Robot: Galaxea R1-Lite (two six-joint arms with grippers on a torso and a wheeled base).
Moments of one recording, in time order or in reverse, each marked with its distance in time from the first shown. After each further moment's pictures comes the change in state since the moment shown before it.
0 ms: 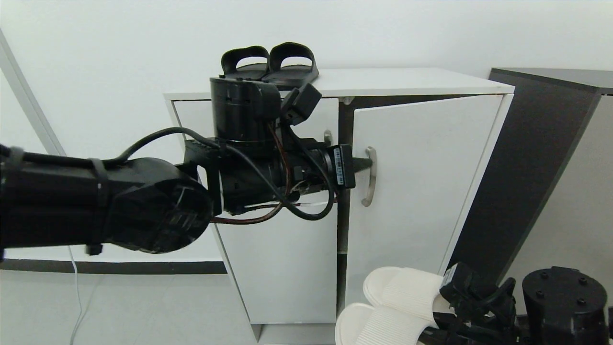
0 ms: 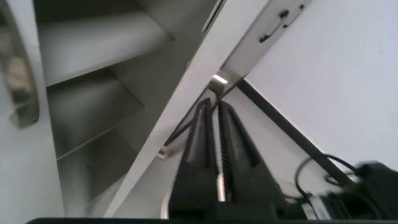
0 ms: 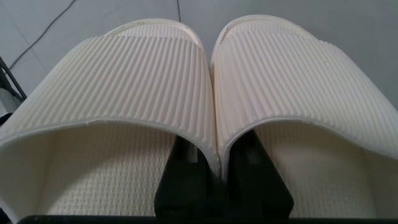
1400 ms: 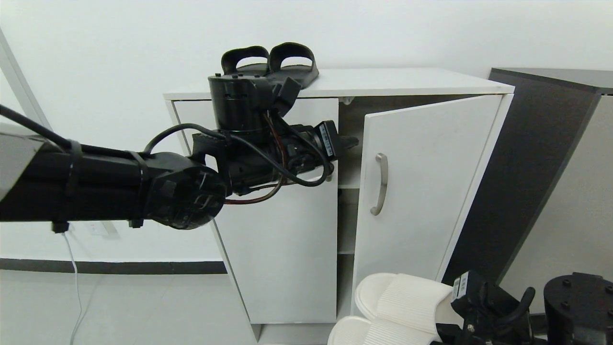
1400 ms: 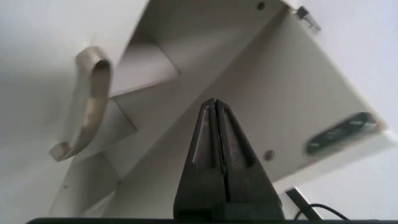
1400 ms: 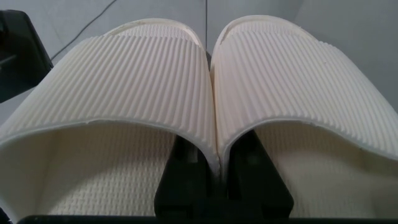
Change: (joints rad) left arm 0.081 0.097 -0.087 -0.104 -0.028 -0.170; right arm 0.041 -0.060 0.016 0.006 0.066 0.007
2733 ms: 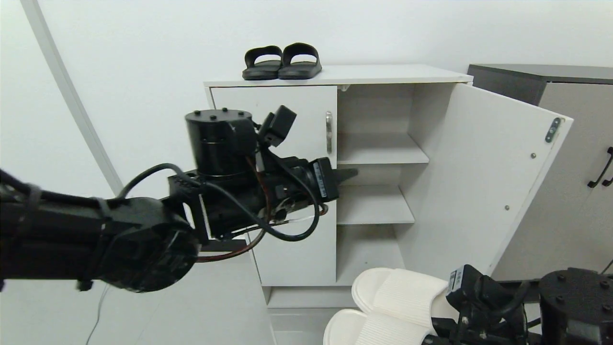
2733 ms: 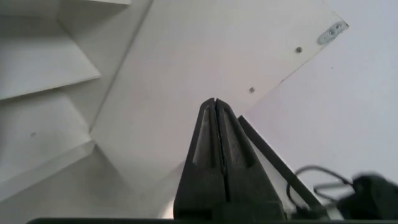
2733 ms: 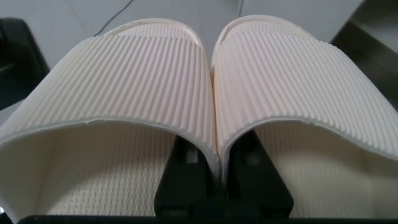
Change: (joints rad) left arm -0.045 -0.131 0.323 -0.177 0.014 0.016; right arm -0.013 0.016 -0.029 -0.004 -0.003 0.008
